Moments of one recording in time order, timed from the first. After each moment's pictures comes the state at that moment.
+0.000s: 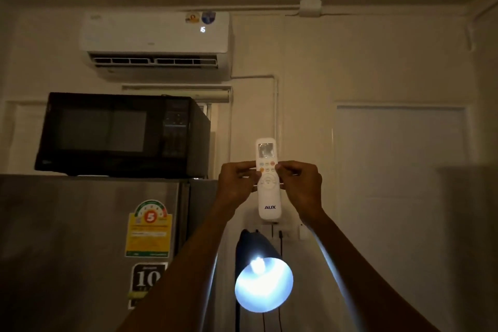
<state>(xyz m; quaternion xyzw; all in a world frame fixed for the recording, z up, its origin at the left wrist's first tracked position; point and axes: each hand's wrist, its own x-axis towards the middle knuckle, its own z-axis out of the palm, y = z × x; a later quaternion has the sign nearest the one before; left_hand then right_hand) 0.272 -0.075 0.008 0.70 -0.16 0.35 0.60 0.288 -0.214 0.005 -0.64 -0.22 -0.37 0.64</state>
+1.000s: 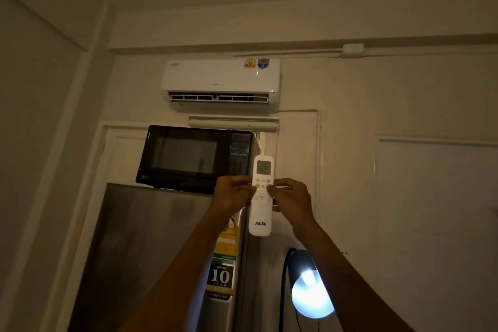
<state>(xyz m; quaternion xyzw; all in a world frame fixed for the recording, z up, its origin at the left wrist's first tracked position) 0.091 0.031 0.020 0.71 -0.10 0.39 0.57 0.134 -0.101 0.025 -0.68 -0.26 -0.22 0.65</state>
